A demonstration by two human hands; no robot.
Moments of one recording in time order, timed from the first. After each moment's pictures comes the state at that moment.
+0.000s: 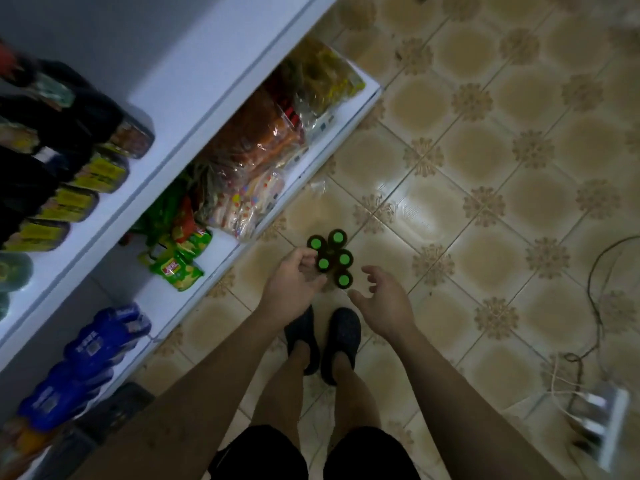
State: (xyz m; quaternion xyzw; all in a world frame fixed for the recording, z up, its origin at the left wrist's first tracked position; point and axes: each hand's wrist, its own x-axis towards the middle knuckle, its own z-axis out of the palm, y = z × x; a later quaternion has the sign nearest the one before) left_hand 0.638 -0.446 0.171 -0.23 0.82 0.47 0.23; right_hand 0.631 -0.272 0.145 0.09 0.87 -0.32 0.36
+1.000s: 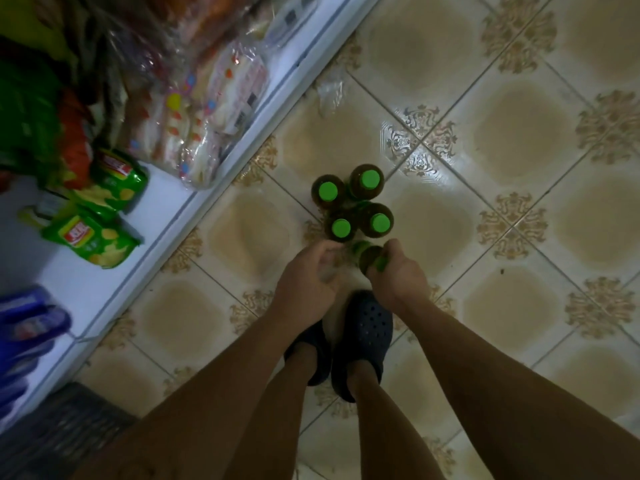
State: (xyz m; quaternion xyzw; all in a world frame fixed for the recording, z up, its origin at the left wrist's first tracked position) left_hand 0.679 -0.457 -0.150 -0.20 0.82 0.44 0.31; right_hand 0.638 -0.304 -0.178 0.13 0.85 -0.20 0.46
